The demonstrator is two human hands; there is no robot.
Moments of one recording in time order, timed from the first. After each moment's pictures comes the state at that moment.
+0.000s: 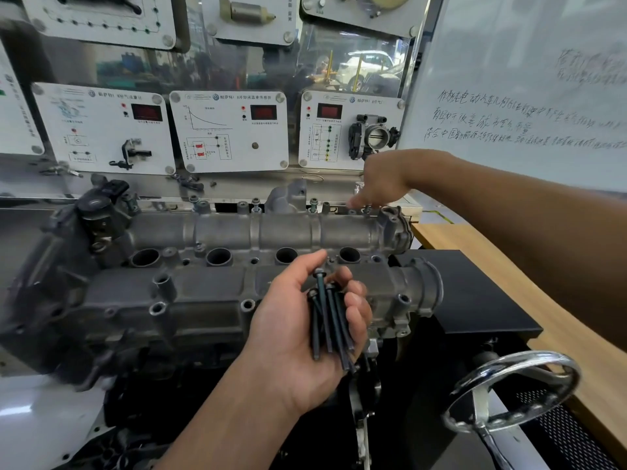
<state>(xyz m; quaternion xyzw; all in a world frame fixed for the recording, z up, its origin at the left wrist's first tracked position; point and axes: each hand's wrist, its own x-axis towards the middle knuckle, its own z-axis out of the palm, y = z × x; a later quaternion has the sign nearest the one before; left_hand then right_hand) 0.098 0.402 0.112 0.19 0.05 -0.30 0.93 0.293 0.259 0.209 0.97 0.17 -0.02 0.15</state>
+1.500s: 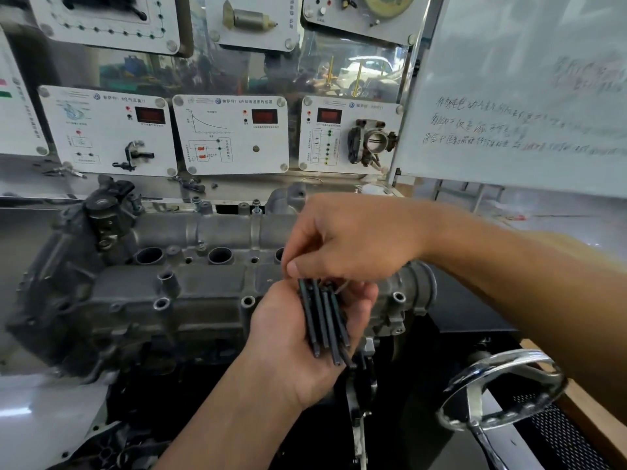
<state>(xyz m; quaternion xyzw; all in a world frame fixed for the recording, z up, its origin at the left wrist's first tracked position) 0.091 0.396 0.106 0.21 0.06 -0.21 0.95 0.139 0.302 0.214 0.89 0.42 -0.13 -0.10</state>
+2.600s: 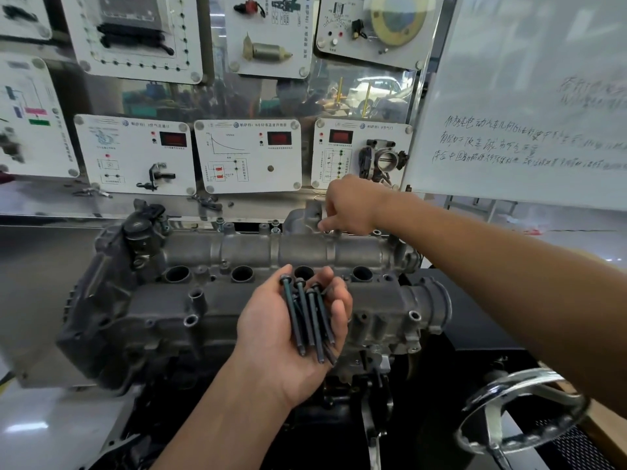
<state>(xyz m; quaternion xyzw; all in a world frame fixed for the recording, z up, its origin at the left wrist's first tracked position) 0.091 0.425 0.121 0.18 0.09 -0.21 0.96 0.267 0.310 0.197 0.95 0.29 0.11 0.05</state>
